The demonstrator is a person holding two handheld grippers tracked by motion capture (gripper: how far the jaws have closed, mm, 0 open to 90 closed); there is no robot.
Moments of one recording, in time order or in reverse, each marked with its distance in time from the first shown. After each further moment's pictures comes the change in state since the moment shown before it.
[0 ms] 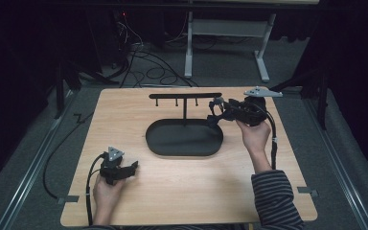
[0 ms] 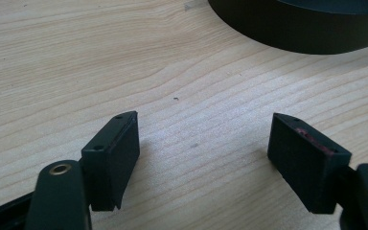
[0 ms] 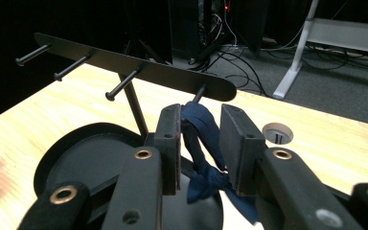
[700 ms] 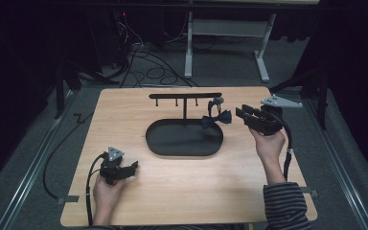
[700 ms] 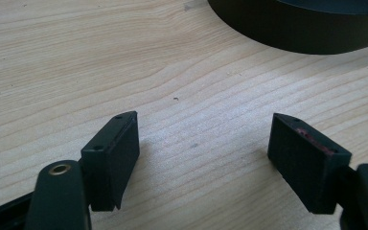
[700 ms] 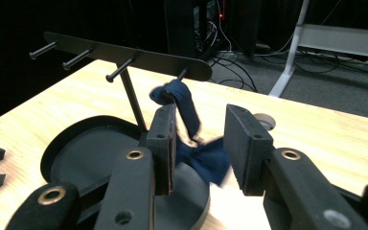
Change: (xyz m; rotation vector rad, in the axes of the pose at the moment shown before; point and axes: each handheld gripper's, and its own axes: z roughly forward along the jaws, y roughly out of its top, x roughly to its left) left arm 0.000 0.000 0.000 0.000 -0.001 0.000; right arm -0.011 -0.019 -0.040 -0.038 -0.009 0.013
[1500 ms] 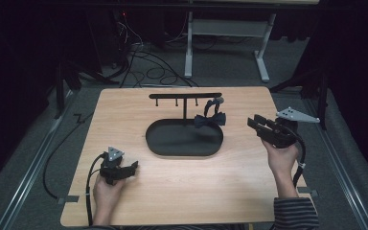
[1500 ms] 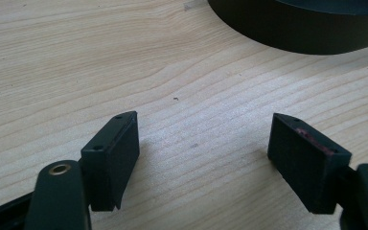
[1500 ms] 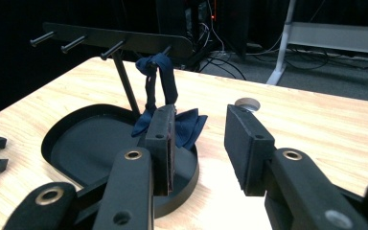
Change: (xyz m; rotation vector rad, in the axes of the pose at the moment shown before) left arm 0.000 0.000 0.000 0.000 -0.002 -0.001; right arm -0.010 -0.028 -0.036 -0.020 -0.022 0.027
